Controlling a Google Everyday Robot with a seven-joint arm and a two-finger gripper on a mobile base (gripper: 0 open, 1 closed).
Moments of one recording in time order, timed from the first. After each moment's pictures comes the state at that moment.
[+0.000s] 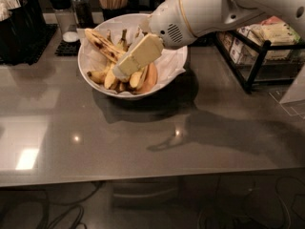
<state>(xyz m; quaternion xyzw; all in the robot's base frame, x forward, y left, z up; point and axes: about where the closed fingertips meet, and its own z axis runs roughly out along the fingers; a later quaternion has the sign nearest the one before) 0.550 0.042 0.981 -0.55 0.69 0.28 0.39</state>
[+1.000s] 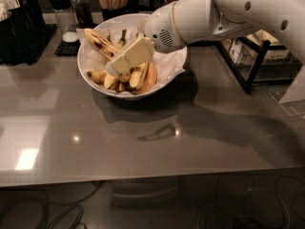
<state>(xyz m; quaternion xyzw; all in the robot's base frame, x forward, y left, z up) 0.571 0.057 0.971 -0.51 0.69 0.29 0.42</state>
